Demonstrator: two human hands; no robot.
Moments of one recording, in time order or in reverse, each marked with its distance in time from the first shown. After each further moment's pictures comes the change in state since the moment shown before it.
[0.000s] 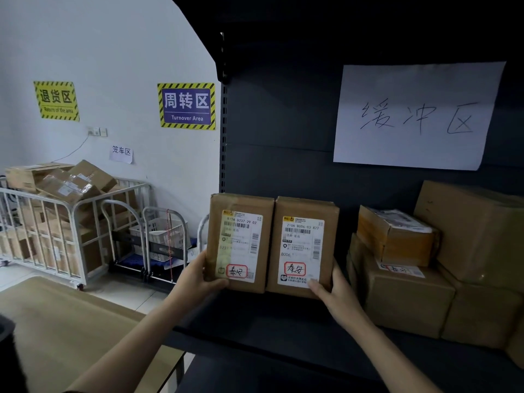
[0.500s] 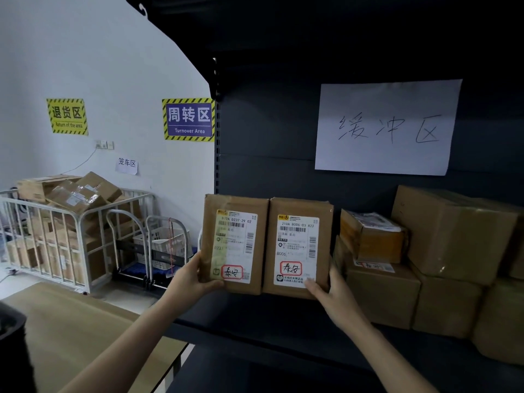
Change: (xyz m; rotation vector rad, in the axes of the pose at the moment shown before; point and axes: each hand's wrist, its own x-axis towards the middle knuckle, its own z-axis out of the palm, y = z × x) left_hand -0.031 0.031 0.003 0.039 0.019 -0.003; right_hand -0.037 -0.025 -0.032 0.009 -0.028 -0.040
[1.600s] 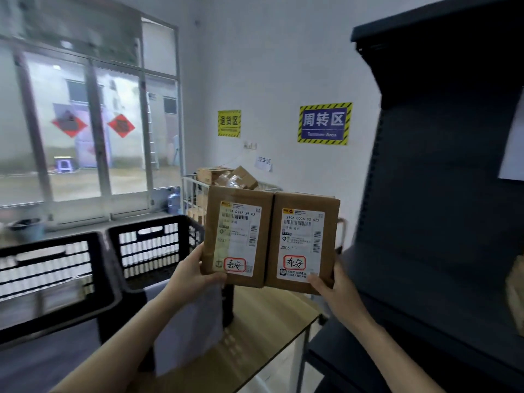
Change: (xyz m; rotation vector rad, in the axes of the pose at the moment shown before) left_hand -0.265 -0.023 -0.233 0.076 0.430 -0.215; right_hand -0.101 -0.134 0.227 0.254 -0.417 -0.203
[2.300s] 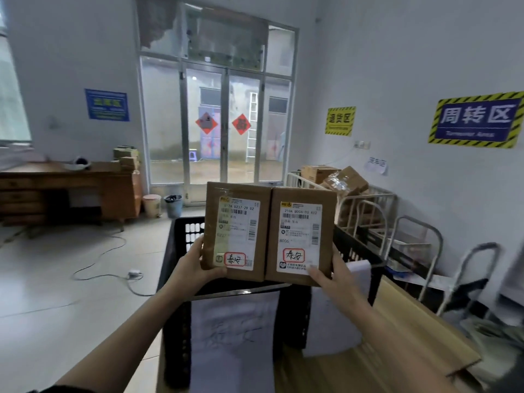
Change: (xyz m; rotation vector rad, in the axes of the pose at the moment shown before) left_hand -0.145 -0.100 -0.297 0.109 0.335 -0.213; right_hand 0.003 -0.099 0.321 0.141 -0.390 -0.130
